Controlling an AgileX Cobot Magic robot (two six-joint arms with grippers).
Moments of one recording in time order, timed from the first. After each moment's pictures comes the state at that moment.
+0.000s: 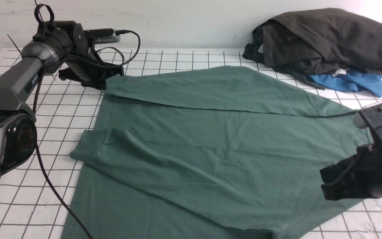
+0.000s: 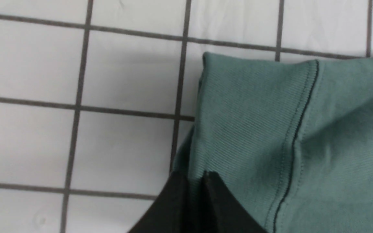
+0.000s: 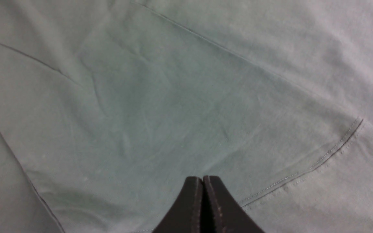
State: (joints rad) right arm 0.26 1.20 -0.65 0.39 0.52 -0.45; left arm -0.04 2.54 -2.37 -0.07 0.93 -0.12
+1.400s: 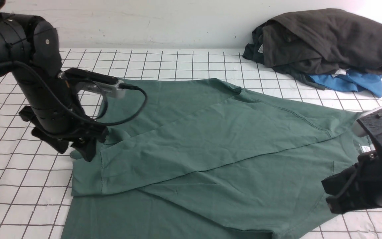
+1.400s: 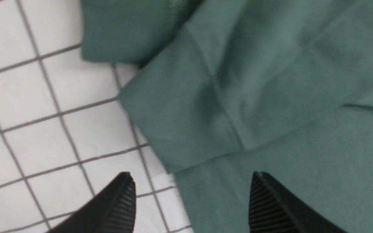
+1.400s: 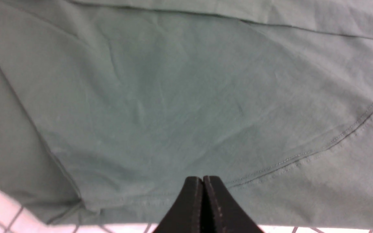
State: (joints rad) right arm 0.26 1.18 -0.65 0.39 0.63 -0.55; left arm -0.24 1.74 -1.34 -0.04 1.15 0.14
